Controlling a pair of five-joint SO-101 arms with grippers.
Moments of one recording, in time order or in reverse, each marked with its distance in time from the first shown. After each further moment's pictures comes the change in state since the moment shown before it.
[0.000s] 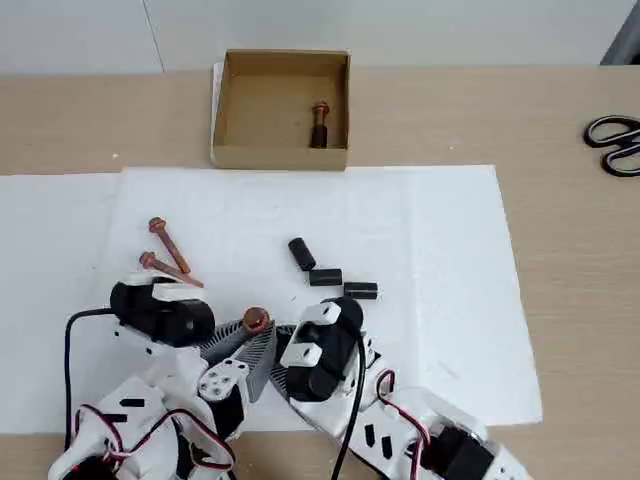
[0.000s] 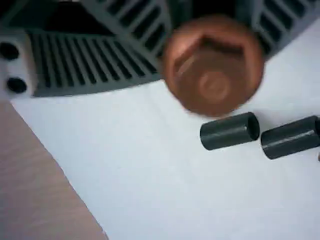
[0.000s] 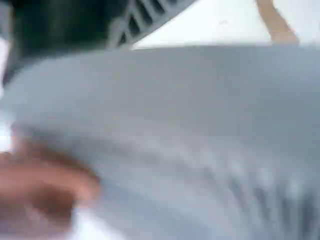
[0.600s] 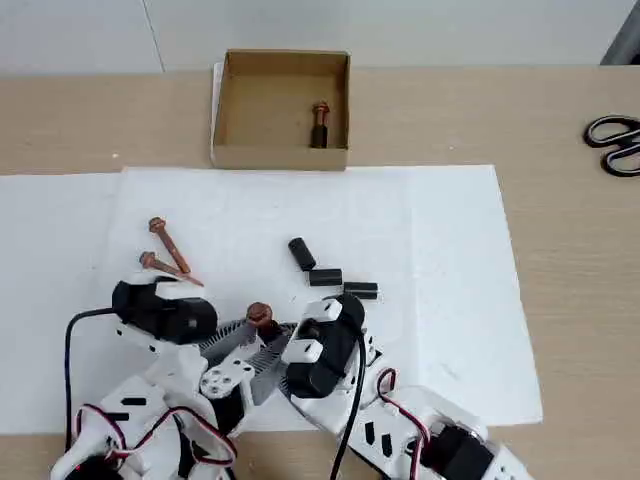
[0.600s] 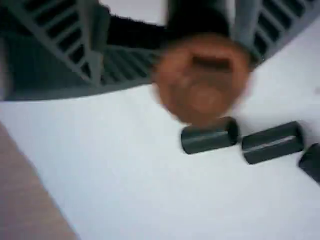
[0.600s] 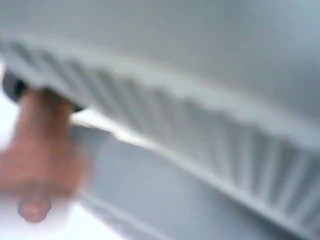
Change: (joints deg) left arm -3.3 0.0 1.0 0.1 -2.3; right arm 0.1 0.0 -0.1 0.0 0.0
